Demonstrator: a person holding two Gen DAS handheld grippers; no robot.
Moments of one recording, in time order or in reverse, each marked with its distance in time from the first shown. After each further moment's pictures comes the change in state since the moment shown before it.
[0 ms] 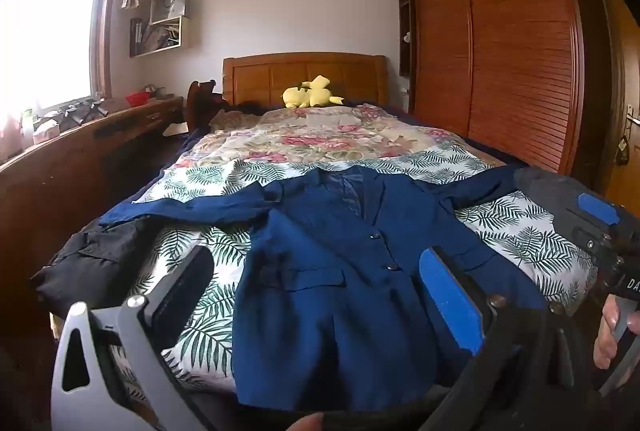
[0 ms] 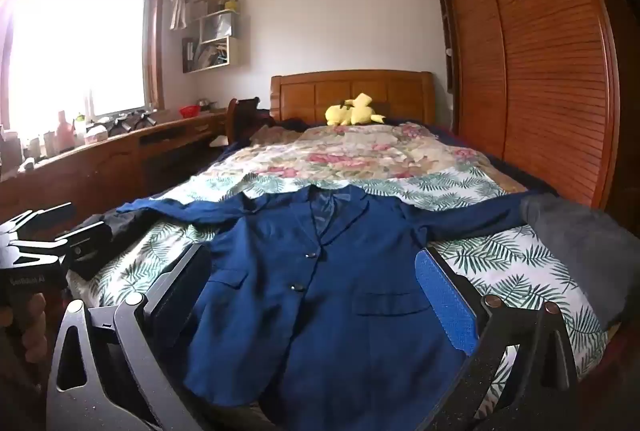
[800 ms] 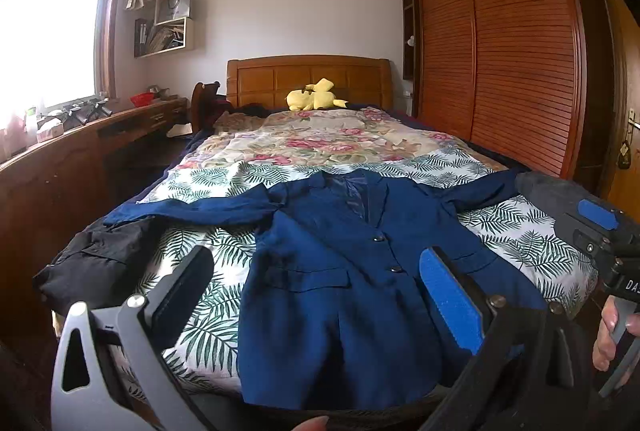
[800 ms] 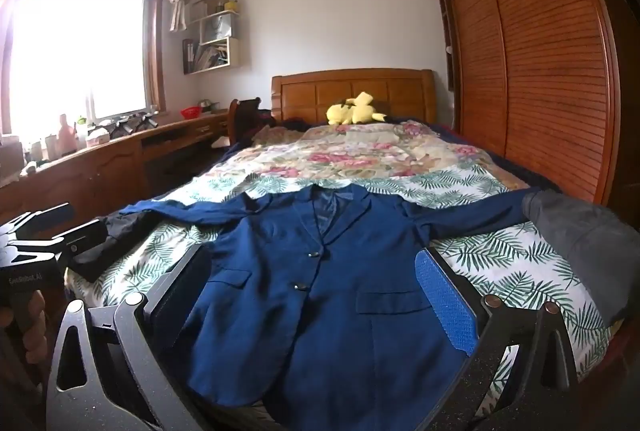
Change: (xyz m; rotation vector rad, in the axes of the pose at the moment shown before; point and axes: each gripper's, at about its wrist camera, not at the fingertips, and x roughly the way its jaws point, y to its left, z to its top) left arm -0.006 0.004 0.002 -0.009 0.002 0.015; right arm 0.000 0.000 0.001 0.011 0.001 0.004
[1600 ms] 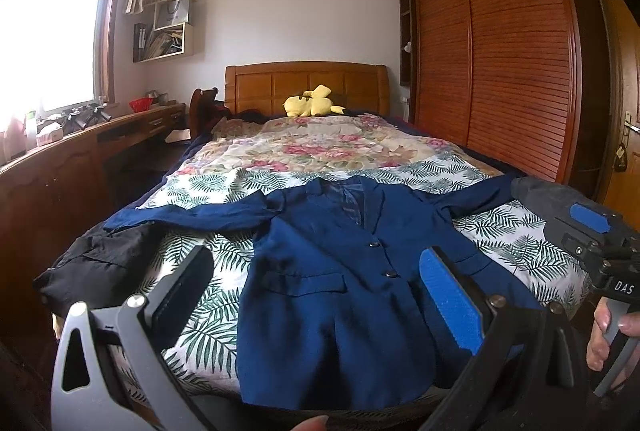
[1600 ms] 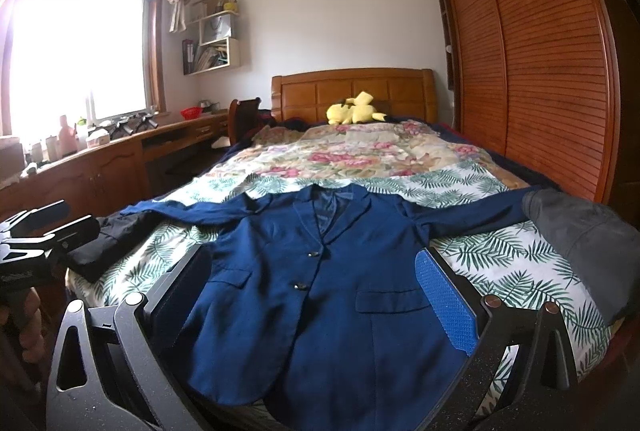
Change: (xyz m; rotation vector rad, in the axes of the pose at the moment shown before) left arm -0.011 -0.004 0.005 -0.001 -0.021 -0.009; right arm -0.002 0.002 -0.001 0.005 -0.004 -0.001
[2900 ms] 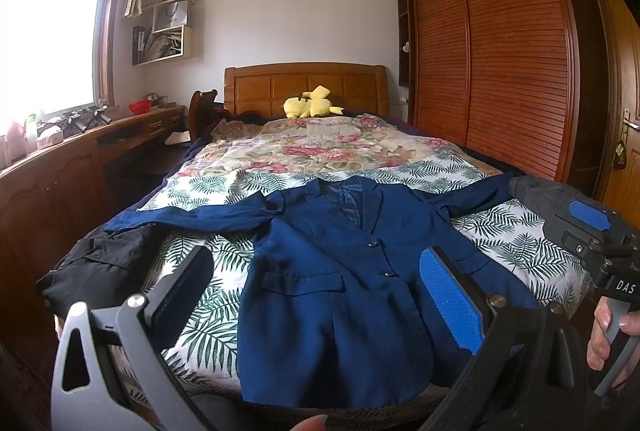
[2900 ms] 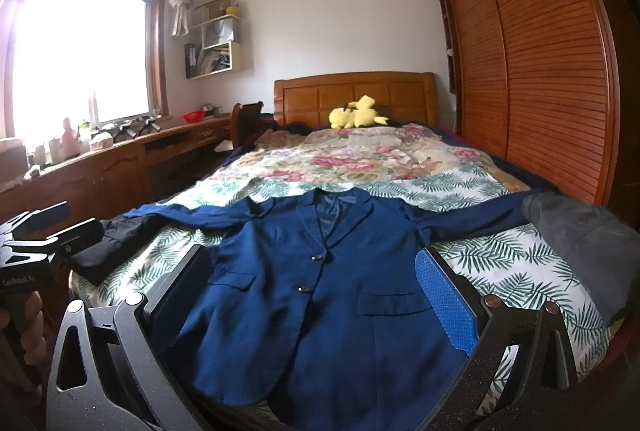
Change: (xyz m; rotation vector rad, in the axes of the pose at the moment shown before) left arm -0.004 -0.003 -0.001 0.008 -0.004 0.000; right arm -0.003 0.000 0.005 0.004 -0.005 0.007
